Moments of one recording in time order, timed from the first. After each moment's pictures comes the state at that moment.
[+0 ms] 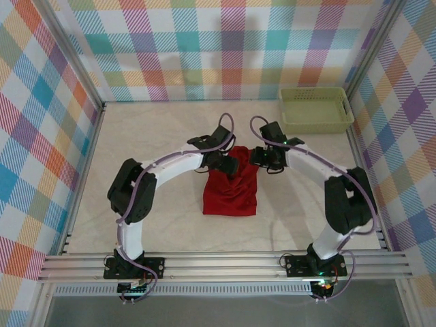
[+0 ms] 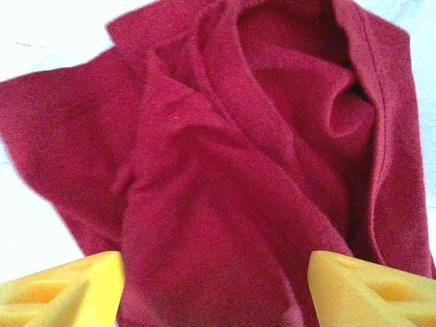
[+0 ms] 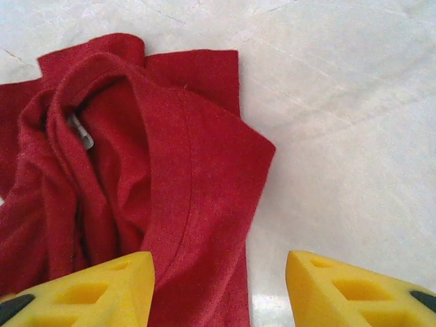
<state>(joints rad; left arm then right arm) -0.72 1.95 1.50 -0.62 -0.04 -0.28 0.43 1.70 1.18 -0.56 -0.04 0.55</state>
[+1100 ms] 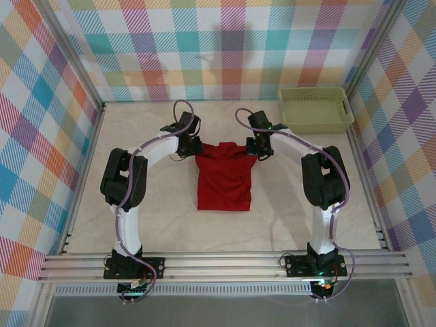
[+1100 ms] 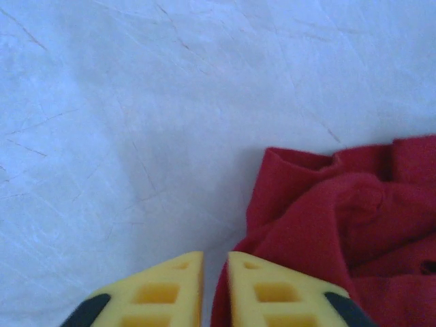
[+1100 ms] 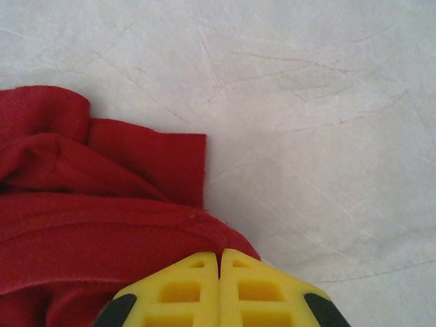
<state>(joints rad) -0.40 2.01 1.49 -0.55 -0.02 -0.55 0.43 1.99 1.48 -0.61 0.06 0.40</state>
